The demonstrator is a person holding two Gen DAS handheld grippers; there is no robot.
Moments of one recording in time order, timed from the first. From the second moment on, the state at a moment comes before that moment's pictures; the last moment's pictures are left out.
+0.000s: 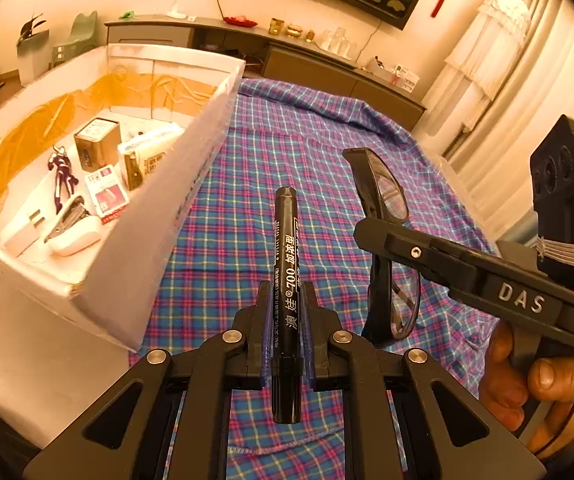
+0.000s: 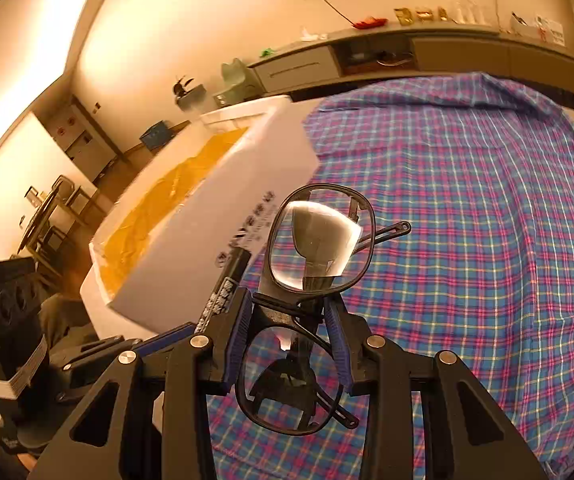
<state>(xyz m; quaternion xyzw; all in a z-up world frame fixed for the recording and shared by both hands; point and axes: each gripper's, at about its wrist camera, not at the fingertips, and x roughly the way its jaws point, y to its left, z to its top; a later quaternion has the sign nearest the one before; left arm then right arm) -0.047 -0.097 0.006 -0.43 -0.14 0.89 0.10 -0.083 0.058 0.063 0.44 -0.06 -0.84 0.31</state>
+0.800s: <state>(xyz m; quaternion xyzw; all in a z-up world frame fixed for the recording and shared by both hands) -0.020 -0.154 0.088 -0.37 -0.17 0.91 0.10 -0.051 0.008 0.142 0.38 -0.01 -0.84 0.38</state>
